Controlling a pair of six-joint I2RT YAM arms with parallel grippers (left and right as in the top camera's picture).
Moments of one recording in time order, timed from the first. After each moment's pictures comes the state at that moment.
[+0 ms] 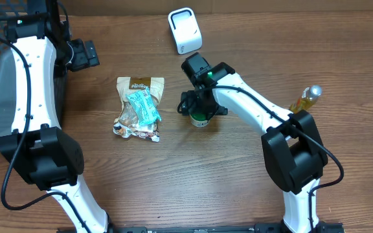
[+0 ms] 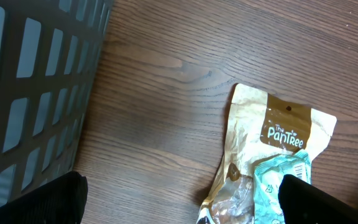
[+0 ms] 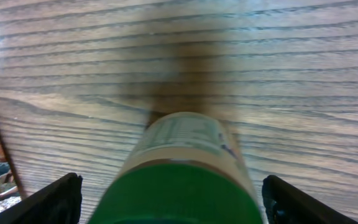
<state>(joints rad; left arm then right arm) 0.17 2.06 2.10 -1.32 0.02 -0.18 0.58 2.10 1.65 -0.96 -0.02 0.54</state>
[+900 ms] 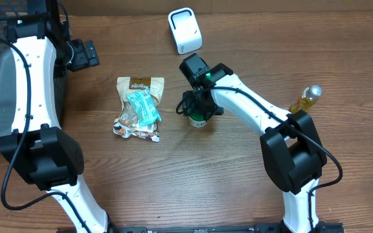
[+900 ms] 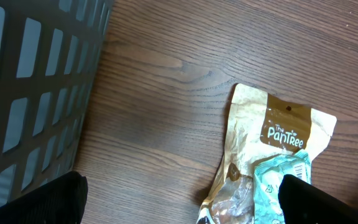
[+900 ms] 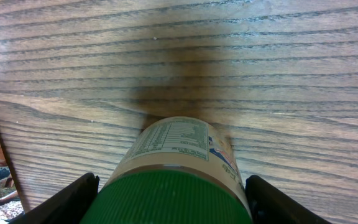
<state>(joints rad) 0.17 2.06 2.10 -1.32 0.02 -0.18 0.59 2.11 1.65 -0.95 -0.02 0.54</state>
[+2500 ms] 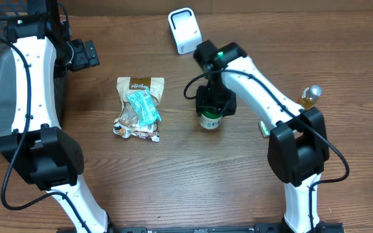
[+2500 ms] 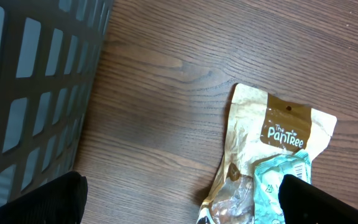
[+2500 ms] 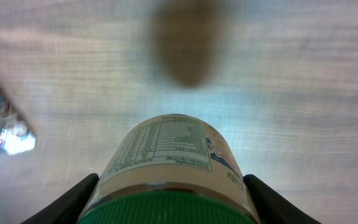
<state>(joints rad) 0.17 2.06 2.10 -1.32 0.02 -0.18 0.49 2.14 1.86 -1.38 -0.17 0.52</state>
